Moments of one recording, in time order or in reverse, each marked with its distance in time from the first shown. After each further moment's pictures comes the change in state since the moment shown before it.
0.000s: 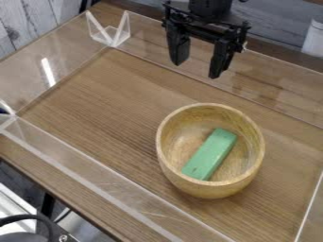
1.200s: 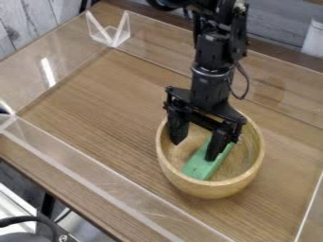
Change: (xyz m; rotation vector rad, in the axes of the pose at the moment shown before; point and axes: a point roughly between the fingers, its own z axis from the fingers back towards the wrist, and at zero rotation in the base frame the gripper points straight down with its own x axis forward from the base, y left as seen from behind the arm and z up) arm -0.037 -0.039 -0.087 -0.006 0.083 -0.067
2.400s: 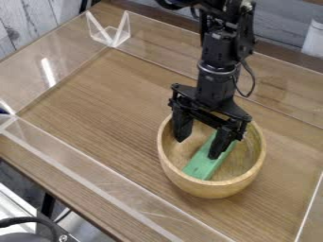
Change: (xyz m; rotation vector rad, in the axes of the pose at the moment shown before) arm 0.004 -0.011 -0.010 -0.008 0.018 -0.029
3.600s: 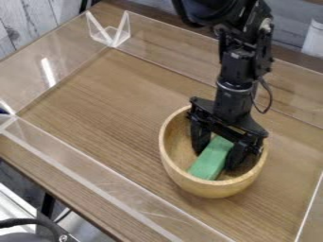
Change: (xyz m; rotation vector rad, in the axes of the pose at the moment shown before) arm 0.010 -0.013 -0.019 -0.014 -0.004 -0.030
